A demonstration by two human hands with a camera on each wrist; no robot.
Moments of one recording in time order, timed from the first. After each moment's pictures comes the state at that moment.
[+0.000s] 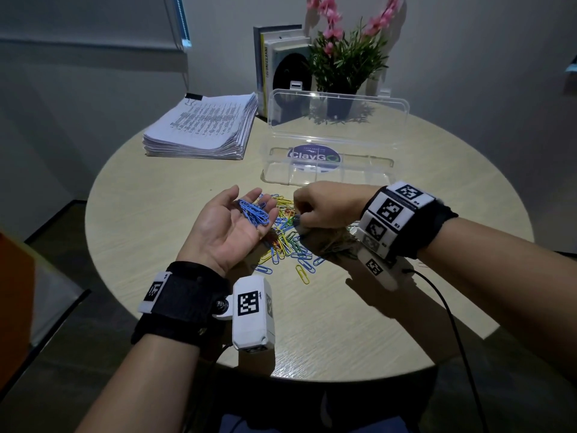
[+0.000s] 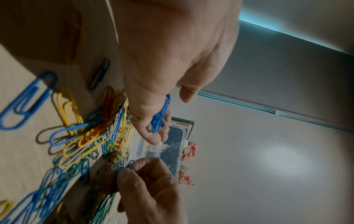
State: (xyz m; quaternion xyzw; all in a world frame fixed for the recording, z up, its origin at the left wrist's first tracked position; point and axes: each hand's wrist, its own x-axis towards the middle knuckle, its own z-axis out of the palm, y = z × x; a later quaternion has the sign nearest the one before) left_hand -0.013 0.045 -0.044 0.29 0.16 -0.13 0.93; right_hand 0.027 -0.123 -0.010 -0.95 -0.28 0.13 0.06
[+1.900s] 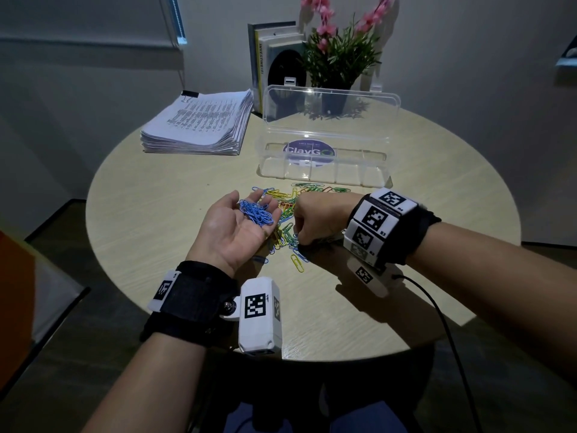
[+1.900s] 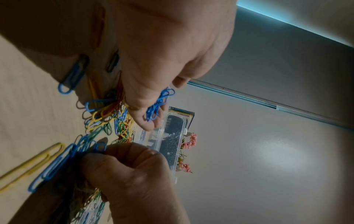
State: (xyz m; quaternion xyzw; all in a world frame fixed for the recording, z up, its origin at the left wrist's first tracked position) left_hand -0.029 0.030 -0.045 0.27 0.19 -0.12 0.94; right_hand 0.008 -0.115 -0.022 -0.96 -0.22 0.19 0.03
